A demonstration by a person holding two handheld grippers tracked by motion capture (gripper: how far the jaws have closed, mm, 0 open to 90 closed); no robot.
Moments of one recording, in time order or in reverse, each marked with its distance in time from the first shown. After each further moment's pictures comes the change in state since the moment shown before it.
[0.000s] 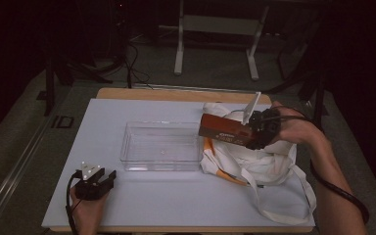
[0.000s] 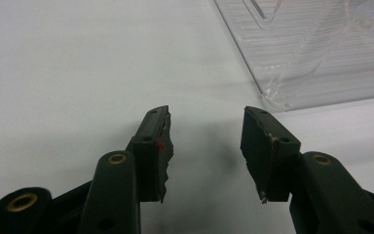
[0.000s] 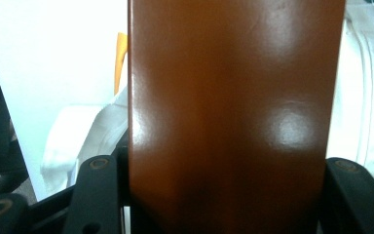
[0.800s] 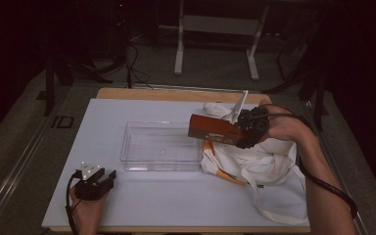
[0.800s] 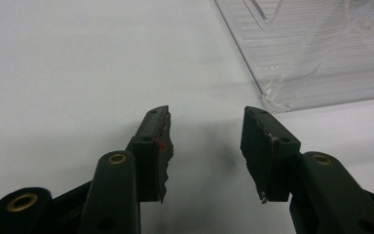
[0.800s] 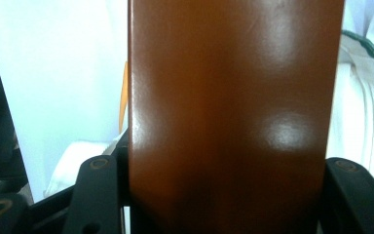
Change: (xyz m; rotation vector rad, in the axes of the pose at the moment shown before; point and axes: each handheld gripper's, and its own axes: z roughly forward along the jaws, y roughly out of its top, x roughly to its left) left arm 0.001 0.000 0.000 -0.003 -0.003 -0.010; right arm 0.001 0.029 0.006 -0.004 0.018 -0.045
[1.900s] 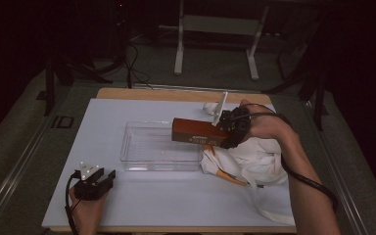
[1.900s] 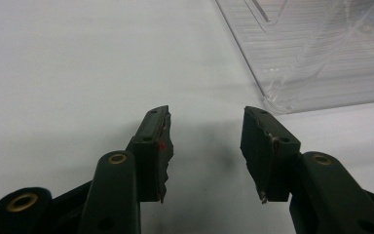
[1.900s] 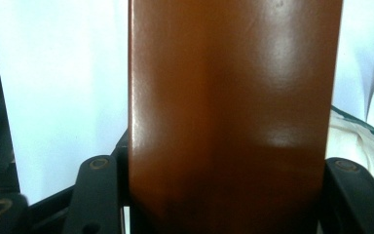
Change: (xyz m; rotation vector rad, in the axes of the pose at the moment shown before) left arm 0.001 0.000 0.000 -0.005 0.000 -0.009; right arm 0.004 0.043 0.015 -0.013 0.023 -0.081
